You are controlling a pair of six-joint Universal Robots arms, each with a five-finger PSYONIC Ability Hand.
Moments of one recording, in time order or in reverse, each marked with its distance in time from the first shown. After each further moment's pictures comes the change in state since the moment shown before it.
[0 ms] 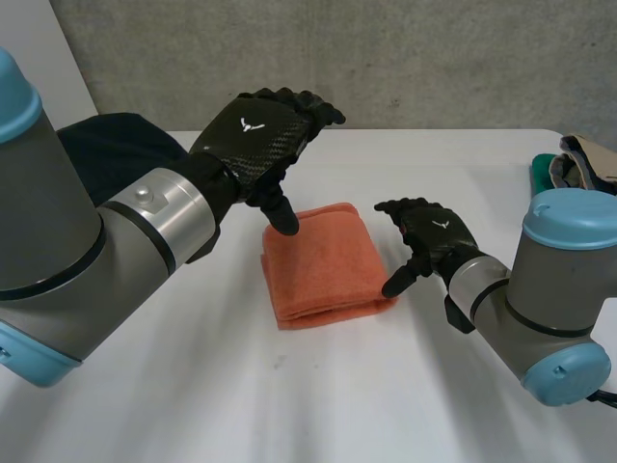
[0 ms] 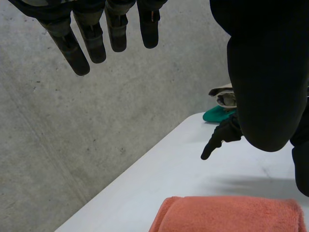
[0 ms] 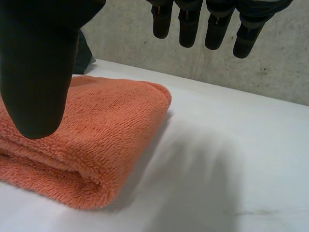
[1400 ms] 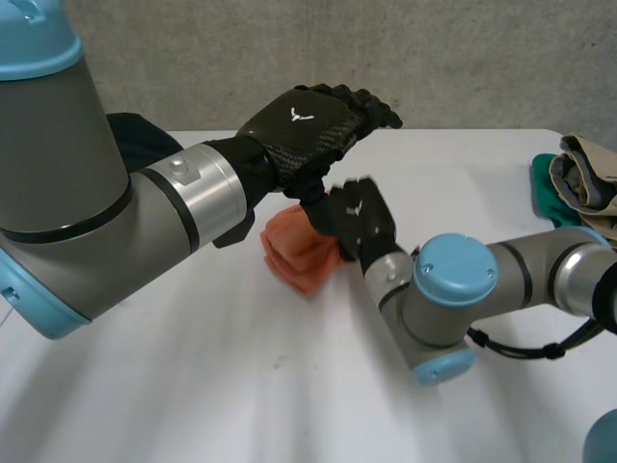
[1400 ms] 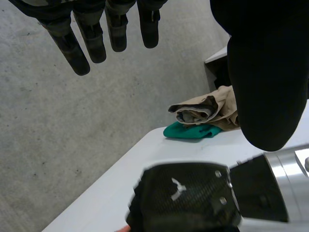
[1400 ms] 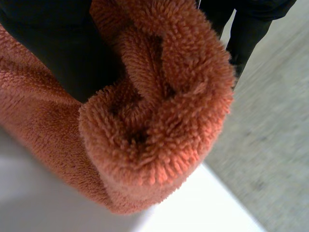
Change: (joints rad) left arm -0.028 -0.125 0.235 -0.155 0.166 -0.001; right arm 0.206 0.321 -0.242 -0.398 0.093 -0.501; left_hand 0.000 -0.001 0.000 0.000 0.000; right_hand 0.820 0.949 0.954 0.976 0.892
